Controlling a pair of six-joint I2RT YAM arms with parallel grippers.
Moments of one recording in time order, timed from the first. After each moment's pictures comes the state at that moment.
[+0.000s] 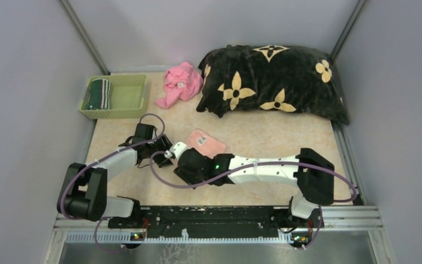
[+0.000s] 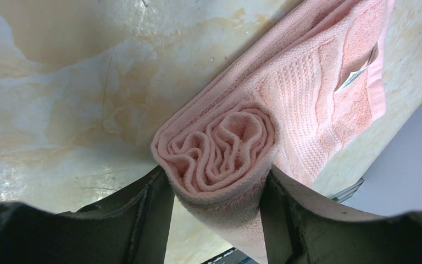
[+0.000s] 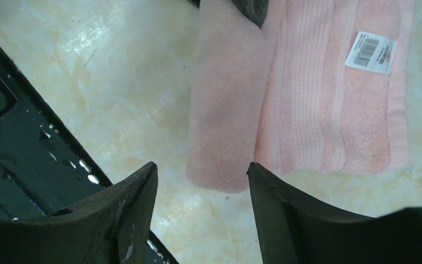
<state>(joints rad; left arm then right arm) -0.24 1.35 0.55 -0.20 0.35 -0.81 1.27 1.59 1.13 -0.40 0.24 0.21</state>
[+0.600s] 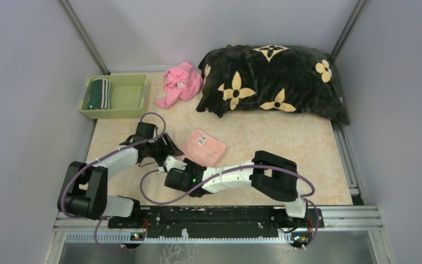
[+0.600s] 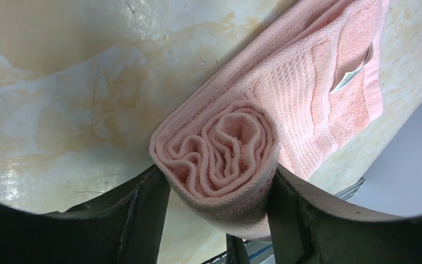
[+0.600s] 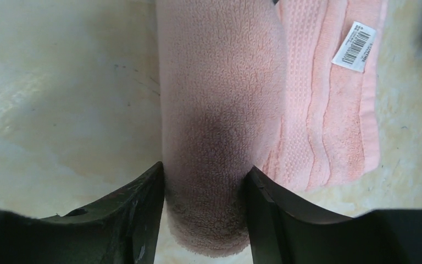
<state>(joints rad) -0.25 1.36 0.56 -0.20 0.34 -0.81 1.38 1.95 1.26 -0.42 0.63 0.13</state>
